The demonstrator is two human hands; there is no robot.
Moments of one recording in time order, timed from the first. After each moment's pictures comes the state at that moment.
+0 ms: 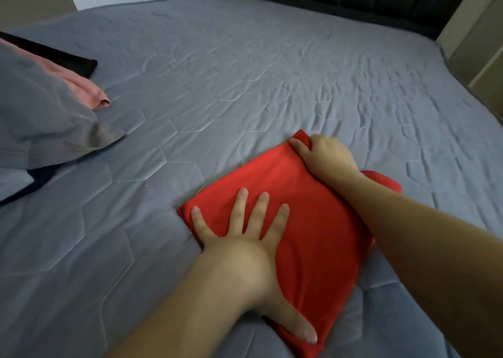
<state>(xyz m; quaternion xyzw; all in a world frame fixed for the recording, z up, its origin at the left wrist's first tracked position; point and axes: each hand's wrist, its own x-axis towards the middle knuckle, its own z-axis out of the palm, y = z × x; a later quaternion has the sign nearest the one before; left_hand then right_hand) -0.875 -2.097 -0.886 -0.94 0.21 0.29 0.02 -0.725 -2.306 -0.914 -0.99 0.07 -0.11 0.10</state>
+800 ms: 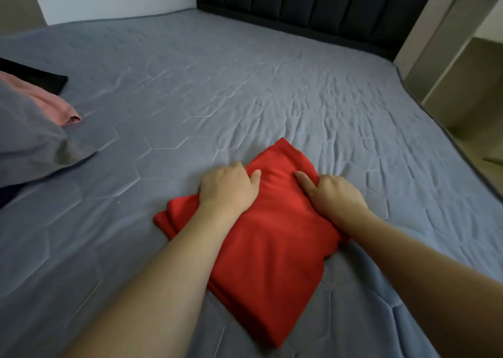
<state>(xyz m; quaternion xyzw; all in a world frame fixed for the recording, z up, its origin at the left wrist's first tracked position) -0.758 -2.142 -0.906 -0.98 0.10 -0.04 -0.15 -0.798 -2.349 -0.914 -0.98 0.15 -0.08 0.04</state>
